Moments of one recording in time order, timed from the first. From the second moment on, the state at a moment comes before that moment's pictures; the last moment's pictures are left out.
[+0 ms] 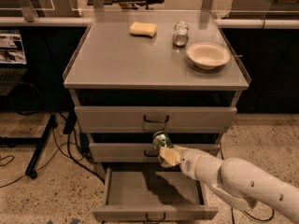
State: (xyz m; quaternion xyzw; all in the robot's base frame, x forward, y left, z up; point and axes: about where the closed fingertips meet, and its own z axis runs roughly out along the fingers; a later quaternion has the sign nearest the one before) arm 0.521 -0.082 0.615 -0.08 0.85 0.31 0.43
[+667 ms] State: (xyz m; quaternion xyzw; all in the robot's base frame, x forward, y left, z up) arm 0.528 -0.097 0.526 -0.03 0.88 0.31 0.36
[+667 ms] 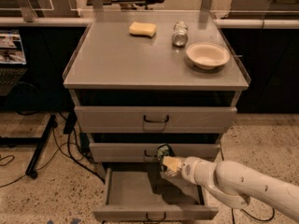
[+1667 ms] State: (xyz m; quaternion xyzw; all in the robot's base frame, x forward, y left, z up) arm 0.530 -0.102 0.490 -0.04 0.88 0.32 0.34
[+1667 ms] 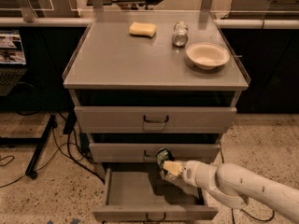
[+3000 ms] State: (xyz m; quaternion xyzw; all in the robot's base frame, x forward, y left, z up) arm 0.547 -0.111 0.373 -0.01 0.88 0.39 0.25
